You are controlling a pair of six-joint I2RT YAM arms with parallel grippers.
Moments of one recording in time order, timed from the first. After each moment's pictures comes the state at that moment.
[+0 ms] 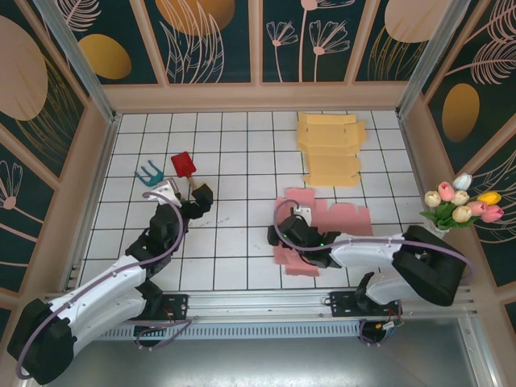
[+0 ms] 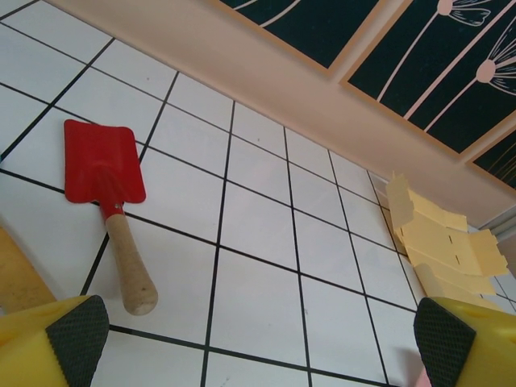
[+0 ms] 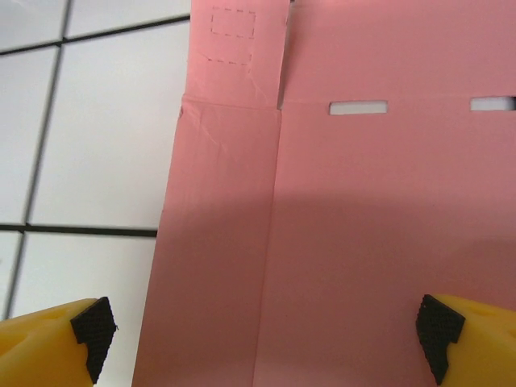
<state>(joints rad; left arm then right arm) -0.62 0.82 0.30 0.23 -0.43 -0.72 1.00 1.38 0.46 0.04 0.35 0.87</state>
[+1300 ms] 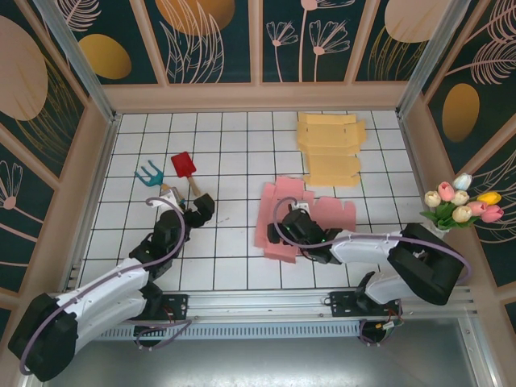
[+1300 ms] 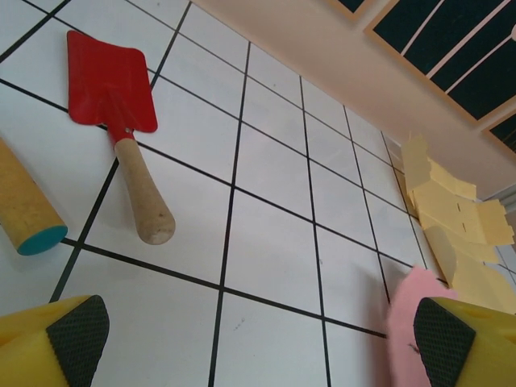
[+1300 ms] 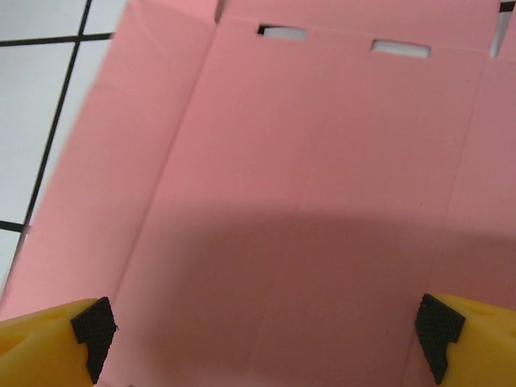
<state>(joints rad) -0.62 0.86 0.23 0.27 -0.36 -0.81 0.93 1.37 0.43 0.11 0.24 0.73</state>
